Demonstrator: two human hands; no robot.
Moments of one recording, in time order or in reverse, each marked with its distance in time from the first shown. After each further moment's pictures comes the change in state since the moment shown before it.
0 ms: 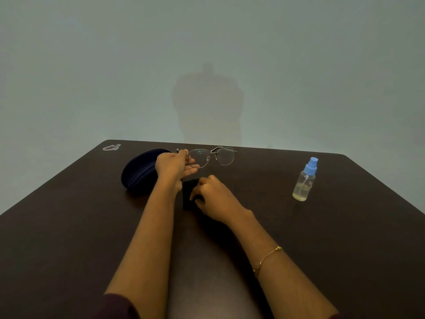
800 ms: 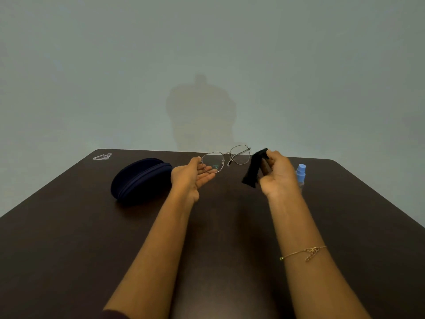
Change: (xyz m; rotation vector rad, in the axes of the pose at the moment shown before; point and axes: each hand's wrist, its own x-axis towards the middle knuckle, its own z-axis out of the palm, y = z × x) left_hand -0.022 -0.005 0.037 -0.224 -0.140 -0.147; right_hand -0.018 0.058 -0.092 1.780 0.909 0.940
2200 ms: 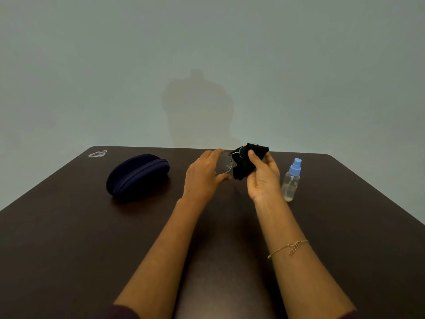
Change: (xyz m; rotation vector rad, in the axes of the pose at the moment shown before) left_hand -0.004 -0.027 0.009 1.261 -0.141 1.042; right_hand 0.009 0.029 -0.006 0.203 -0.128 -0.119
